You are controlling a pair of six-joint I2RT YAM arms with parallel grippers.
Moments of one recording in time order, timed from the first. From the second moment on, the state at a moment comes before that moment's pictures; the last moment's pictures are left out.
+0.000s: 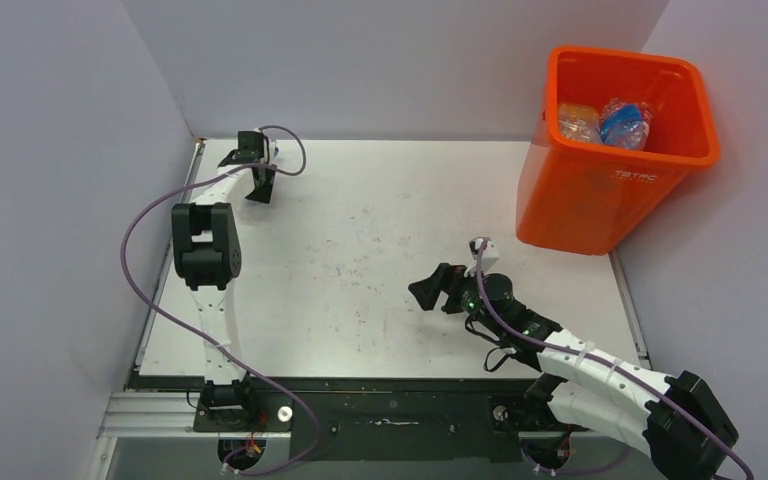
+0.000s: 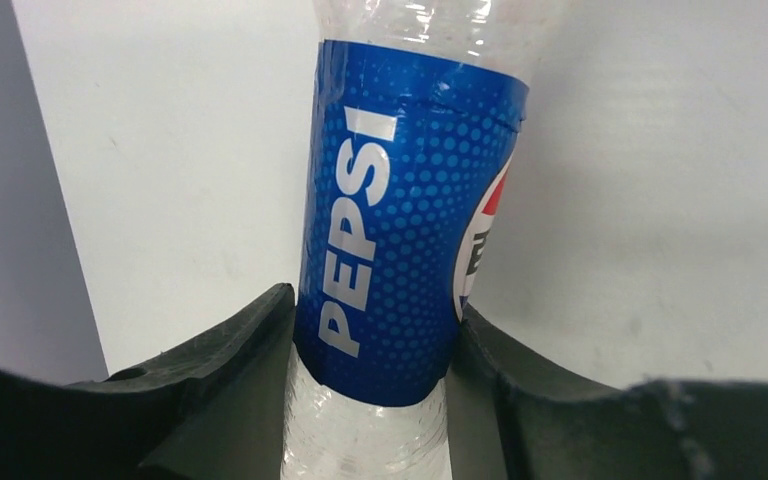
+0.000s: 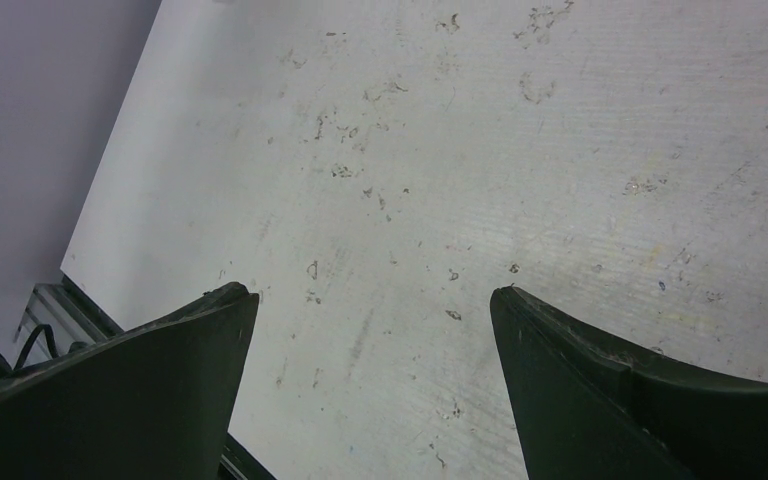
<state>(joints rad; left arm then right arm) 0.01 2.31 1.87 -0.51 -0.28 0.20 0.73 0.95 0.35 0.25 0.05 0.67</state>
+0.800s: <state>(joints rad) -0.41 0.87 0.53 0.56 0.54 -0.50 1.00 0.92 0.63 0.45 0.06 0.48</state>
